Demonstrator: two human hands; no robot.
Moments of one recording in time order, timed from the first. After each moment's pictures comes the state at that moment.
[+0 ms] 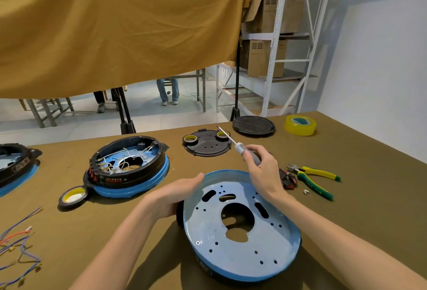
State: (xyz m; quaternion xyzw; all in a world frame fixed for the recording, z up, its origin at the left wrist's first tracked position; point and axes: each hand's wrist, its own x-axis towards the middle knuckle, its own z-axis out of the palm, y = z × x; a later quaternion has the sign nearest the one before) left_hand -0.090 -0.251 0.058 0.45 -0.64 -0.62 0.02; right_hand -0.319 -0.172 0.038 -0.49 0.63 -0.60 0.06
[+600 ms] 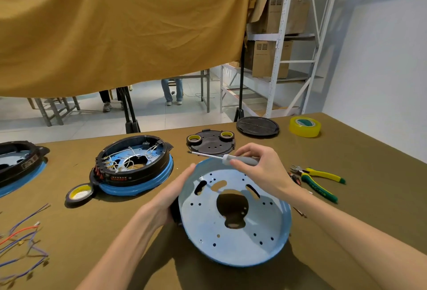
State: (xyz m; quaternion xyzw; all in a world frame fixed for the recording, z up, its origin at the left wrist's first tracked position) left_hand -0.073 -0.237 0.050 0.46 -0.54 -0.69 0.17; right_hand -0.308 -0.149 0.079 -0.60 0.60 -0.52 0.13
